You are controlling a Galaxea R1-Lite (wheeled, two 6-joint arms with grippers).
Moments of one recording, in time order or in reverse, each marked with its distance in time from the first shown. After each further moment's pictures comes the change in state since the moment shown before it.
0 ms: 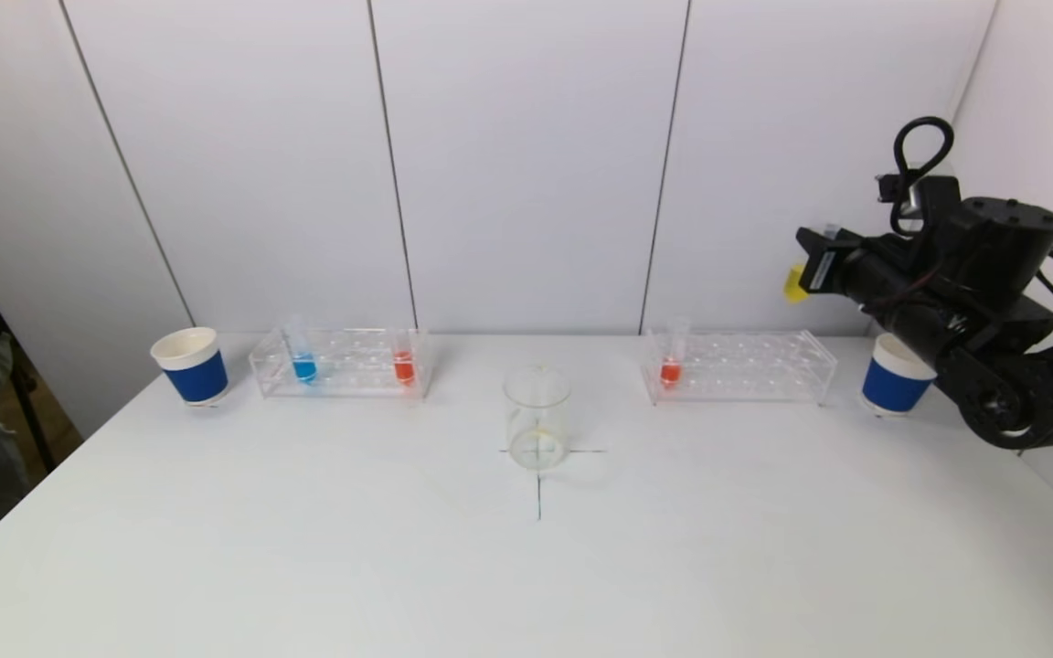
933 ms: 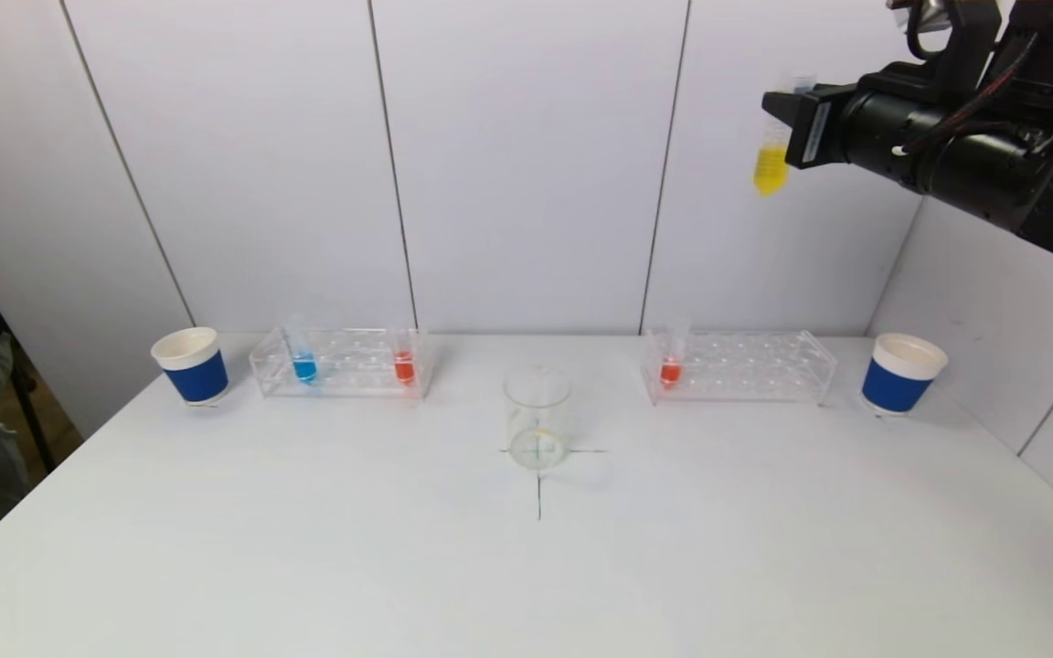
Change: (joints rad) left arm 0.000 0.000 0.000 0.000 0.000 0.000; right arm 0.195 -0.183 -0.409 0.546 0.038 -0.139
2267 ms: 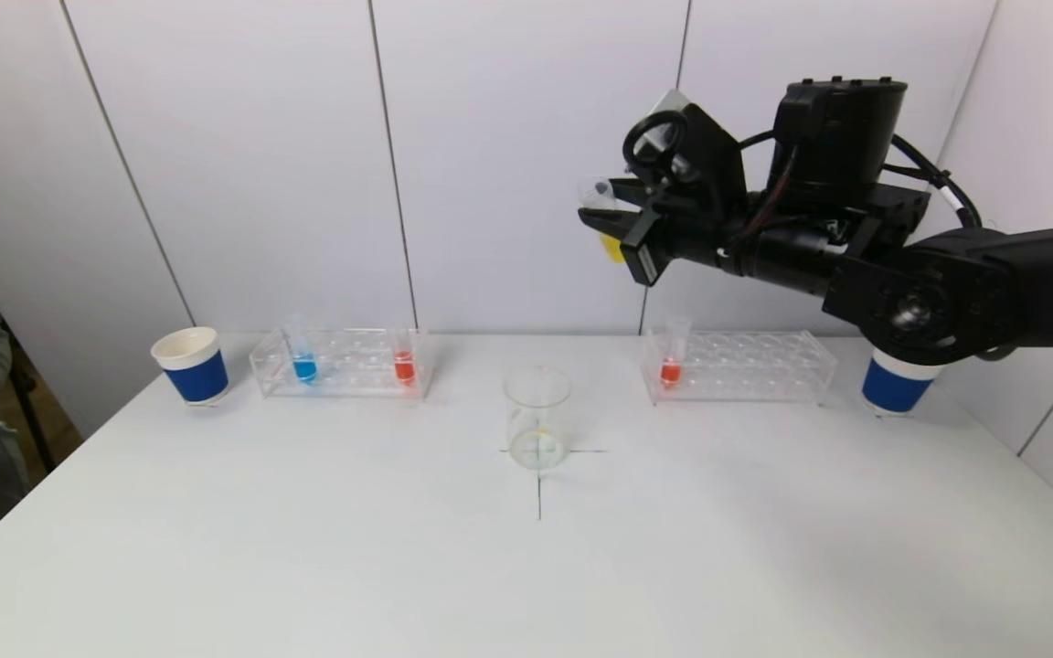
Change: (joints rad) left arm 0.000 0.000 0.000 0.000 0.000 0.000; right arm 0.198 0.179 -0.002 -0.014 0.280 -0.493
